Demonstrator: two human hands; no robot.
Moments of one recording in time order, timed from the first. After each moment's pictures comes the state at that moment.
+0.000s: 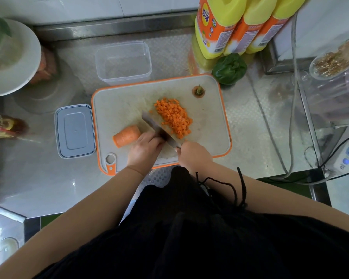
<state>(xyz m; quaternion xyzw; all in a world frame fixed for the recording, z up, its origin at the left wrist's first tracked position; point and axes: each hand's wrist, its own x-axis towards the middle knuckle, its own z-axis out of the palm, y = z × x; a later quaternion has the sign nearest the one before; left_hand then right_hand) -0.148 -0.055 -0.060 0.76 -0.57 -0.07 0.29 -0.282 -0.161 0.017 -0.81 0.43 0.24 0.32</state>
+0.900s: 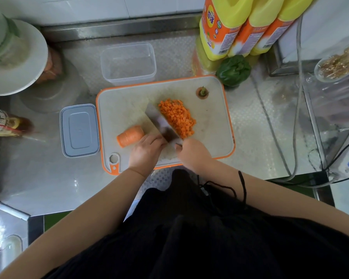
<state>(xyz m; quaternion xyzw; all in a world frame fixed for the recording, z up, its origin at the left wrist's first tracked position) -0.145 -0.050 -0.061 0.76 -0.58 -0.05 0.28 -0.272 -0.162 0.025 -0.80 0.43 0.20 0.37</state>
